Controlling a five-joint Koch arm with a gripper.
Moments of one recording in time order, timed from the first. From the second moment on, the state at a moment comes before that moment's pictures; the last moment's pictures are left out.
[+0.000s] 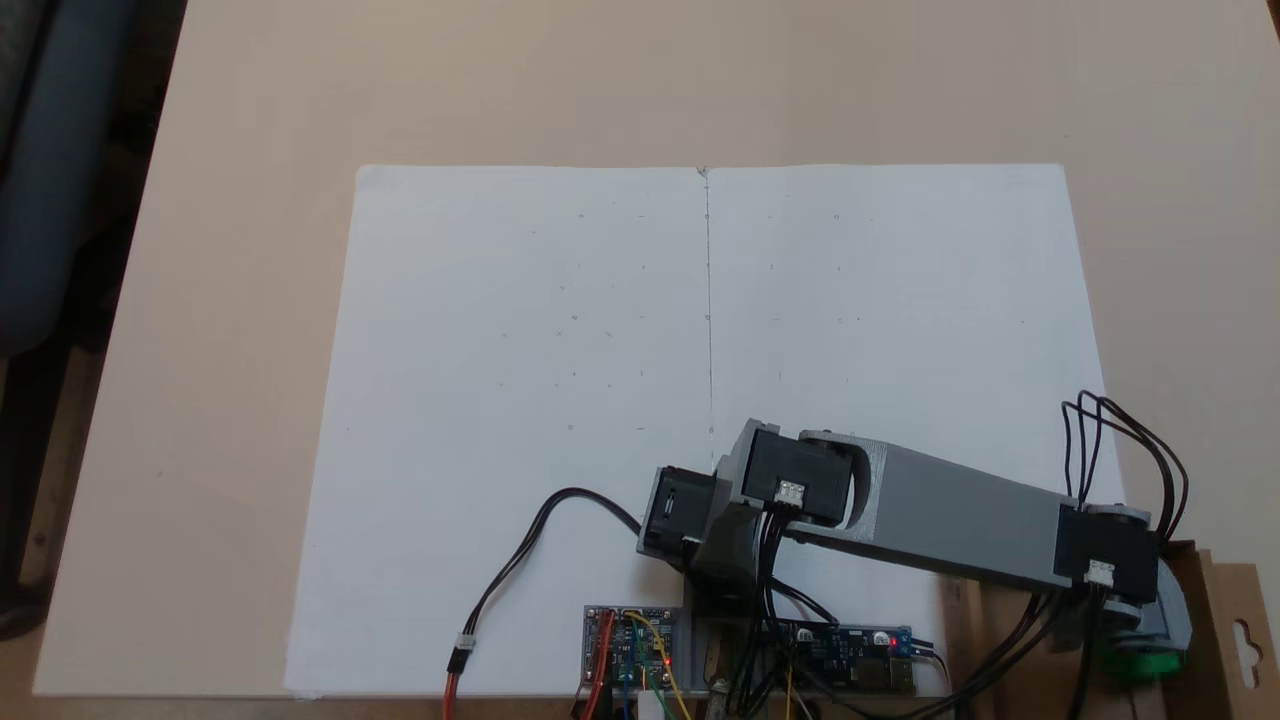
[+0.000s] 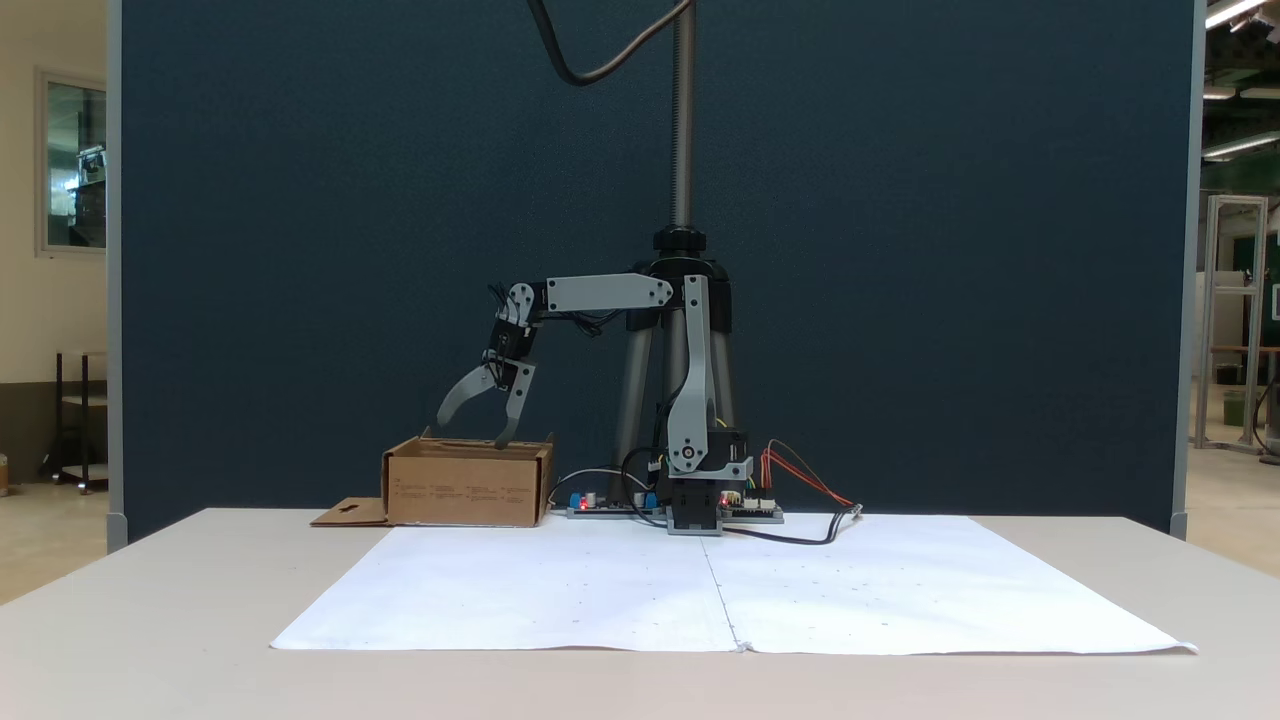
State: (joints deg) arm 103.1 86.5 87.5 38.6 -17.0
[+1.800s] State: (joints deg) arm 4.4 117.4 129.1 -9.8 -0.4
